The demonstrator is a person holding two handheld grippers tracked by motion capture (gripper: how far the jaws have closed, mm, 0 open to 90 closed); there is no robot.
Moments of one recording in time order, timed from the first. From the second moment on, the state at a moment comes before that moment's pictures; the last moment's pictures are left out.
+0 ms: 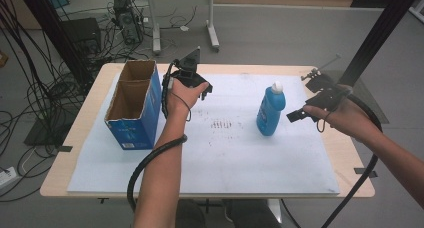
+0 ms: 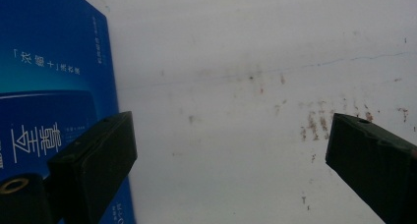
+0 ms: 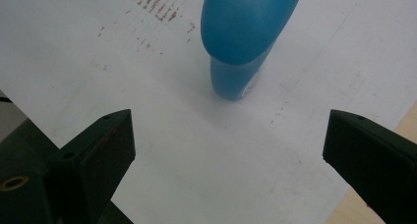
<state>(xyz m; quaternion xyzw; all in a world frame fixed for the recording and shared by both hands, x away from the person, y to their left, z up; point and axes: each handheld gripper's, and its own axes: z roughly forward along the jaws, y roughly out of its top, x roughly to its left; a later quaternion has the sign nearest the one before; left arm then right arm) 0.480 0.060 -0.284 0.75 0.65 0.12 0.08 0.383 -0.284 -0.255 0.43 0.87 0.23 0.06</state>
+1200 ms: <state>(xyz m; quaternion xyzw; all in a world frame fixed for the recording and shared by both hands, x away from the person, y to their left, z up) 0.474 0.071 -0.286 0.74 0.65 0.13 0.07 0.393 -0.280 -0.309 0.45 0.83 0.31 0.10</state>
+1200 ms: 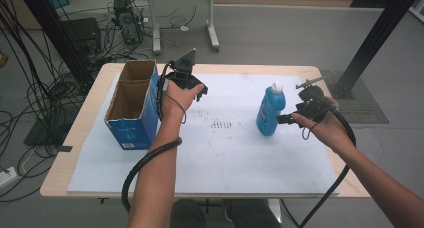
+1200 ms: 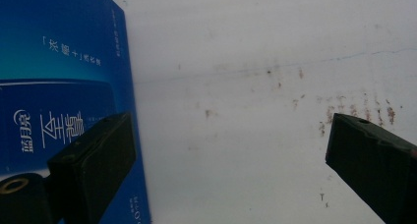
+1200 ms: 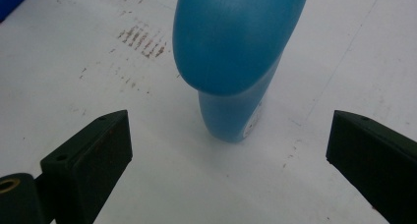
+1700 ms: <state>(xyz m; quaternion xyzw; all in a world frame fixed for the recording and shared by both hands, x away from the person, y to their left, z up) 0.474 0.069 -0.289 0.75 0.65 0.13 0.07 0.403 -0.266 -0.334 0.46 0.81 0.34 0.12</state>
